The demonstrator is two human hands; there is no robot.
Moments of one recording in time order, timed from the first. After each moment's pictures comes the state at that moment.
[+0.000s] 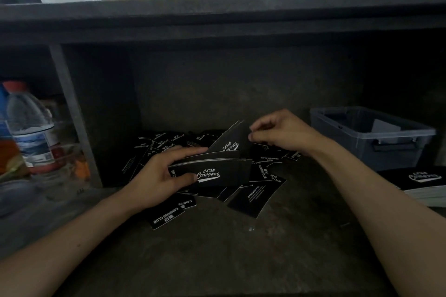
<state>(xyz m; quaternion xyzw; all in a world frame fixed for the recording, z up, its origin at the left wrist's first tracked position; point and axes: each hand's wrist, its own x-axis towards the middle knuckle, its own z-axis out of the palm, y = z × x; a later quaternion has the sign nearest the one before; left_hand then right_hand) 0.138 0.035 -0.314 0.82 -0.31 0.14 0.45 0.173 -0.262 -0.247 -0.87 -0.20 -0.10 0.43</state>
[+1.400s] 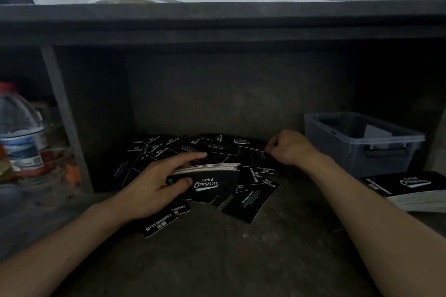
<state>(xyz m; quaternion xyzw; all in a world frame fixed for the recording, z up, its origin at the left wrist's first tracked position) 0.138 0.035 -0.316 0.85 -0.37 0.15 0.34 0.205 -0.286 -0.275 -0.98 0.01 -0.10 0.18</state>
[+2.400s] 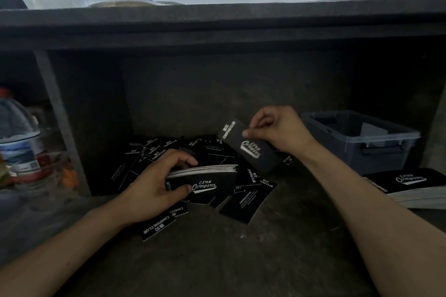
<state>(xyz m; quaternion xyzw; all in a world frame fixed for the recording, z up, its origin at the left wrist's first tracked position) 0.135 0.028 -0.317 0.85 -0.35 0.19 0.36 0.171 -0.267 -0.245 -0.82 -0.19 -0.22 0.49</state>
